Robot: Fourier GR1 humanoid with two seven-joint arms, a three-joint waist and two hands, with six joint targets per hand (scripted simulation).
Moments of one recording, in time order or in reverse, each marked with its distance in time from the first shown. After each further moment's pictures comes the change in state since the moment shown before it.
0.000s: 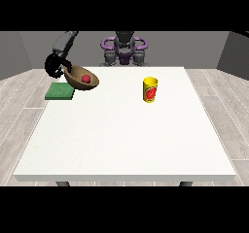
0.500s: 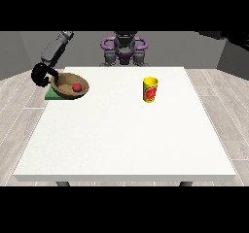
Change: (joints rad) left arm -0.013 0.002 0.004 -0.095 -0.009 0.041 -0.087; right arm -0.082 -0.175 -0.143 0.187 -0.059 0.124 -0.180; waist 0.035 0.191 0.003
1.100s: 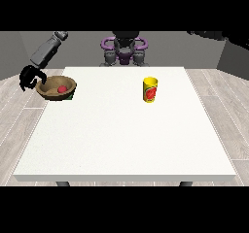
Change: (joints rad) left arm 0.042 0.021 0.066 -0.190 0.105 0.040 0.073; right arm -0.036 -0.172 -0.079 0.255 0.007 0.126 -0.230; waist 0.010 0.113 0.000
